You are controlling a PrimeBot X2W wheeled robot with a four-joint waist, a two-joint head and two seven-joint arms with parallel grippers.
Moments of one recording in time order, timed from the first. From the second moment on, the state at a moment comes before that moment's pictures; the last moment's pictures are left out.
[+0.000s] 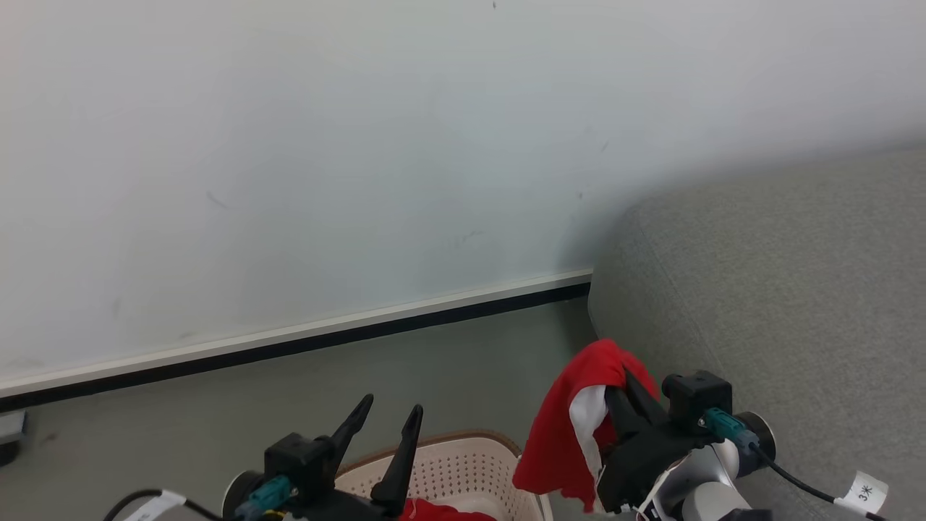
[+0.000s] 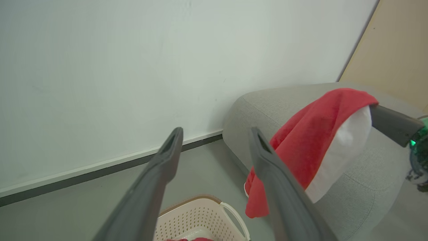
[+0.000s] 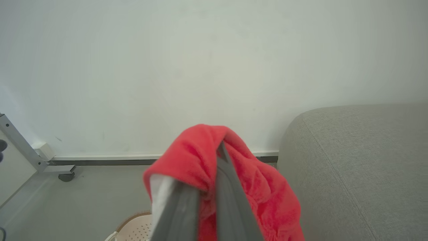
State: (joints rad) left arm -0.41 0.28 -0.81 0.22 -0.70 0.21 -0.26; right arm -0.28 -0.05 0.32 0.37 0.11 0.13 -0.11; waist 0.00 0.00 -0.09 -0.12
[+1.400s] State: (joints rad) left arm -0.09 0.22 -0.42 0.04 -0.35 0.04 -0.26; right arm -0.41 -0.06 0.38 0.23 0.09 0.13 -0.10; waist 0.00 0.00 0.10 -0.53
